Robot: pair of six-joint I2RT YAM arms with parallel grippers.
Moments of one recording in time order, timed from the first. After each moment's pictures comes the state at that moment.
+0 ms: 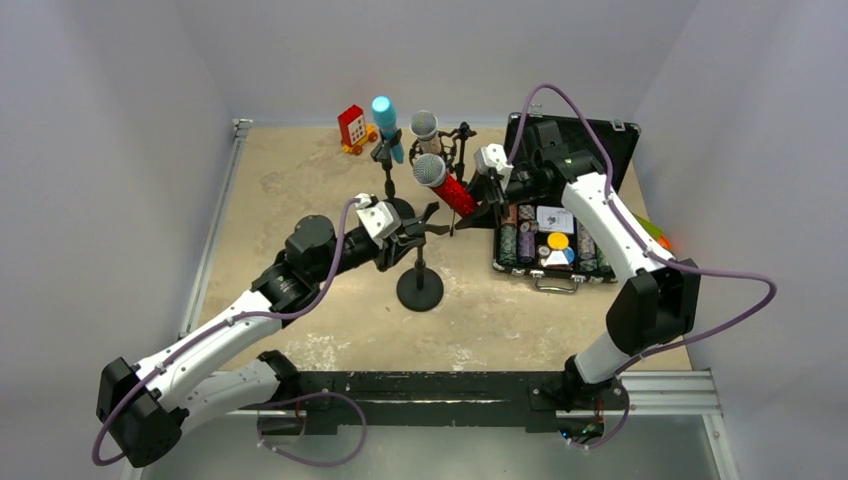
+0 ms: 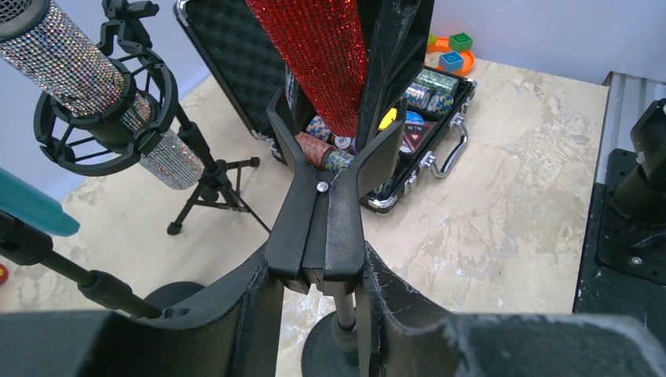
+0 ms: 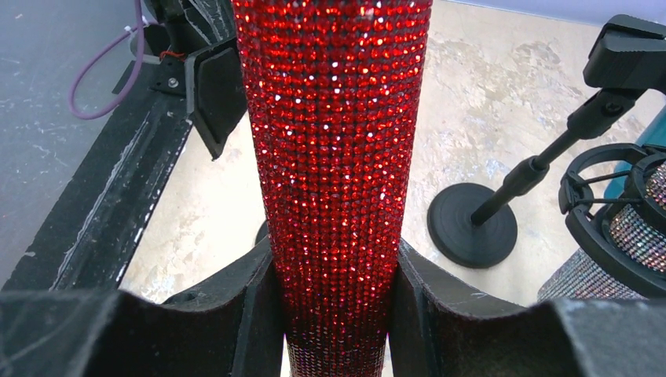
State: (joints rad) left arm -0.72 0.95 0.74 0.16 0.31 0.11; right arm 0.31 1.58 1.48 -0.90 -1.28 -1.05
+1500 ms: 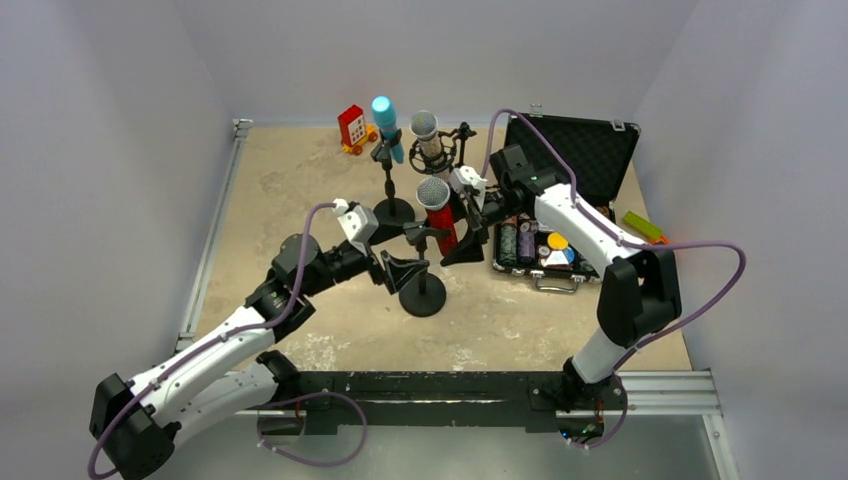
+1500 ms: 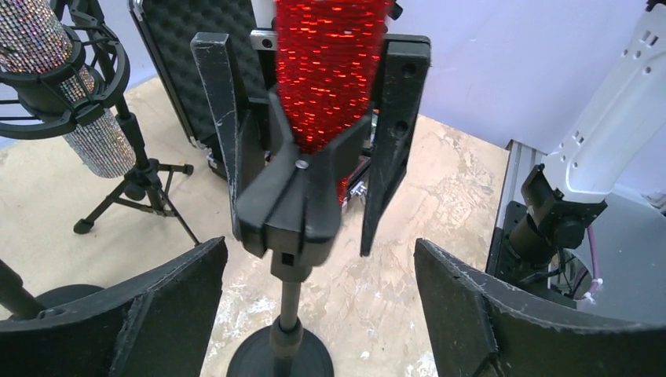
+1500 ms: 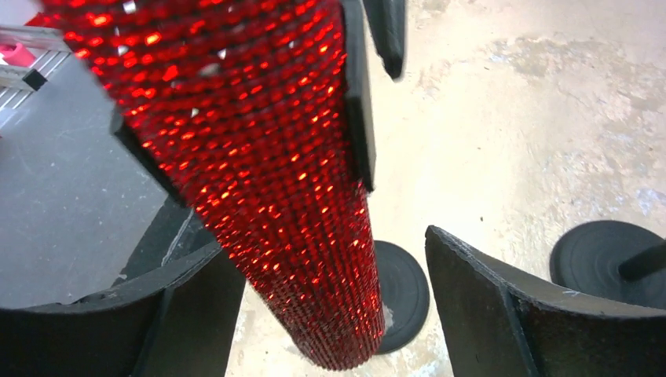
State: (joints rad) left arm -0.71 0.88 0.60 0.32 0.36 -0.18; right arm 0.44 1.66 1.35 -0.77 -1.38 -0.92
